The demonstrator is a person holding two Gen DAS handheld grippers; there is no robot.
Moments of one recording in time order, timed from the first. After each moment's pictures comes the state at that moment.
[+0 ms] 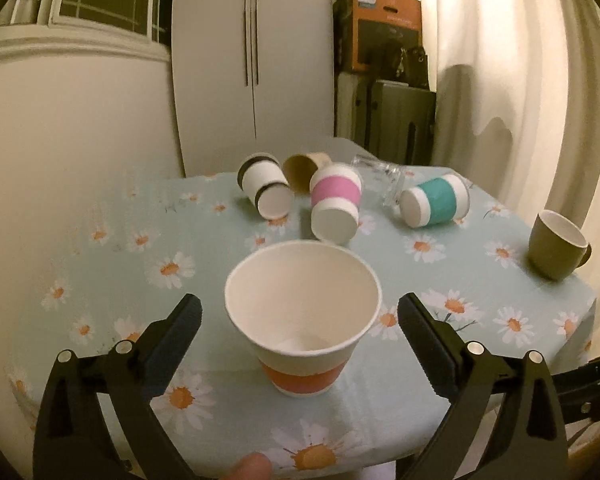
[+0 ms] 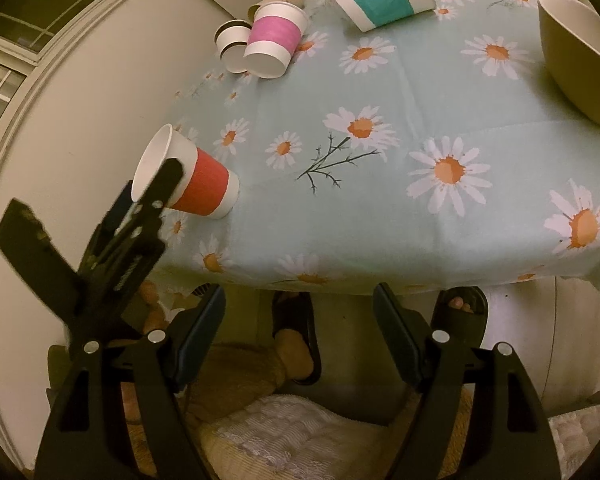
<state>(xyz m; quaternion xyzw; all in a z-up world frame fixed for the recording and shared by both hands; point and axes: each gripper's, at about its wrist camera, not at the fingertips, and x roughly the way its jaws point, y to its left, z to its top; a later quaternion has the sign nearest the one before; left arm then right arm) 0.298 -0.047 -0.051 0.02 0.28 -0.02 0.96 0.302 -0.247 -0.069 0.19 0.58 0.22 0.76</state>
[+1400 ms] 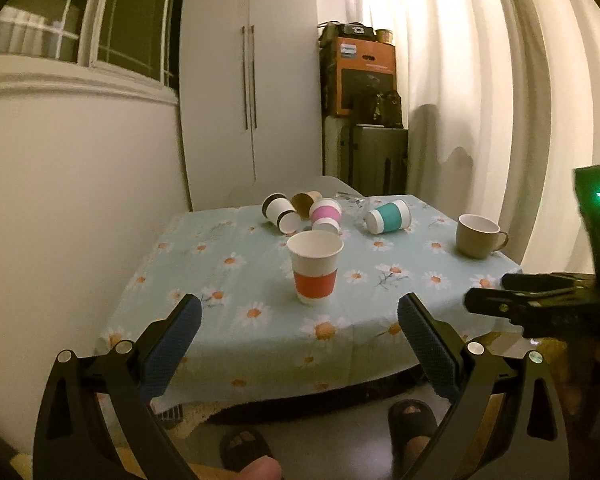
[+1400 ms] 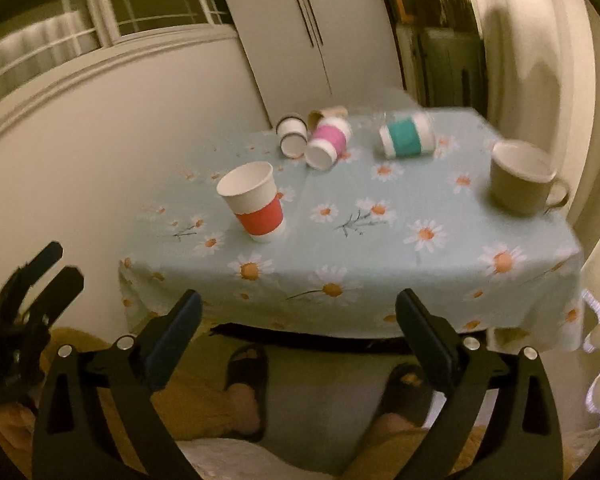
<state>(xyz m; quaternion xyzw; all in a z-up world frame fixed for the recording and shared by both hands) 0.093 -0.010 0.015 0.02 0.21 -0.04 0.98 0.144 -0.210 0.010 0.04 0.35 0.18 0.92</state>
